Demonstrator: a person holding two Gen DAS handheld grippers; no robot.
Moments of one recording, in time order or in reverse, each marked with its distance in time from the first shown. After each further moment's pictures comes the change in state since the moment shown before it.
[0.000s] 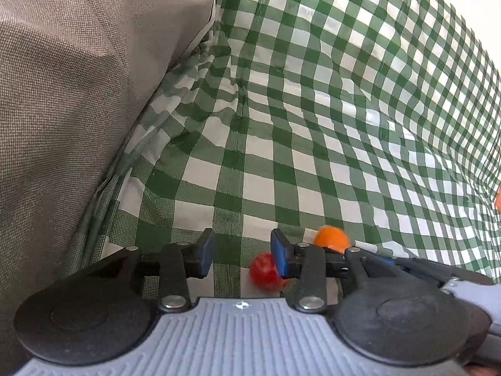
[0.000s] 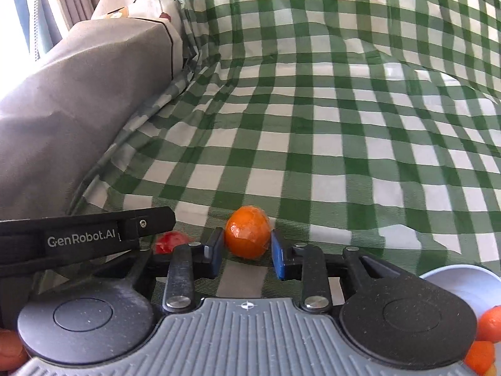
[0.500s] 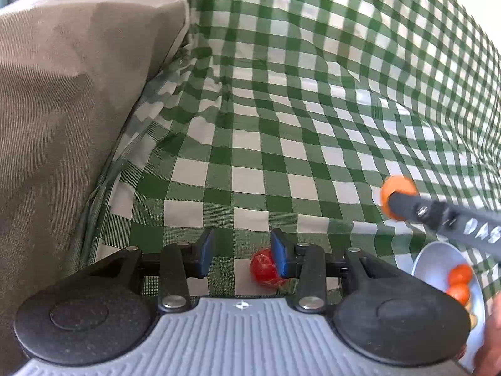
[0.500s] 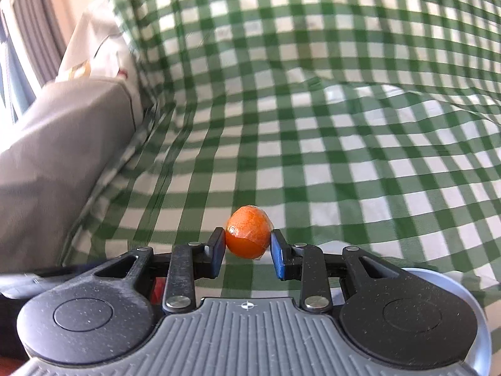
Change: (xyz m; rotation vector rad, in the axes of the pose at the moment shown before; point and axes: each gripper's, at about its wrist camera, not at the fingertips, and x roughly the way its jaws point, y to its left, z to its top) left arm -0.001 -0.017 -0.002 0.134 -0.004 0.024; right arm -0.048 -0.036 0.005 0.140 -0.121 -0.075
